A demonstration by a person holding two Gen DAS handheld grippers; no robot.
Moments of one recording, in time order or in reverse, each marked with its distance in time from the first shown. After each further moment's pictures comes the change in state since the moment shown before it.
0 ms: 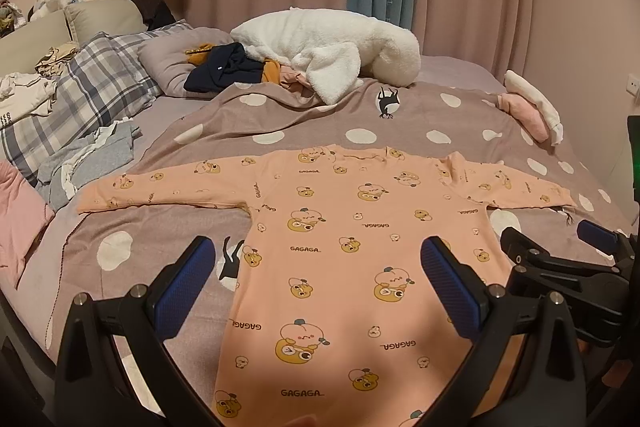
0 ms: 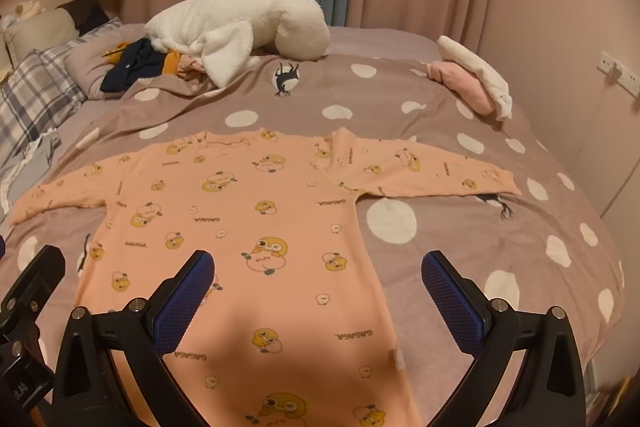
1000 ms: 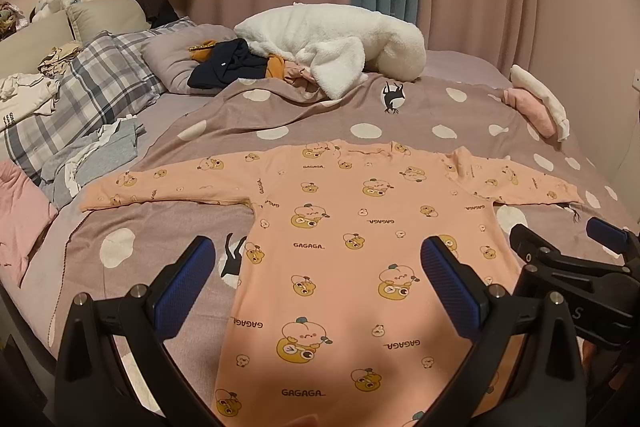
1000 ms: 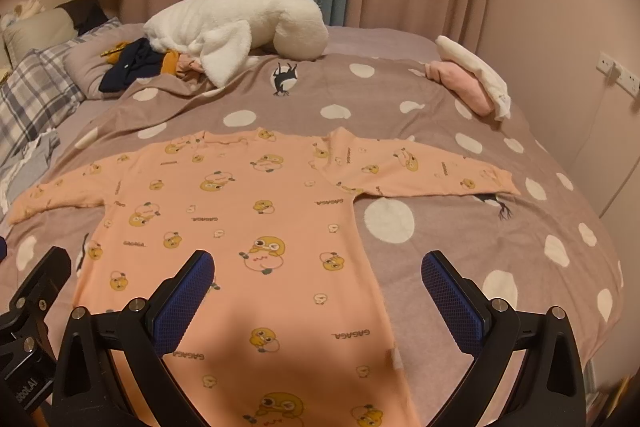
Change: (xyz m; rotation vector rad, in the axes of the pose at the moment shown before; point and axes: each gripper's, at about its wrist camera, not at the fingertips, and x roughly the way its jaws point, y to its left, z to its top) left arm 0.004 -0.002 0.000 0.000 0.014 0.023; right arm 0.000 -0.001 0.000 0.001 0.004 -0.003
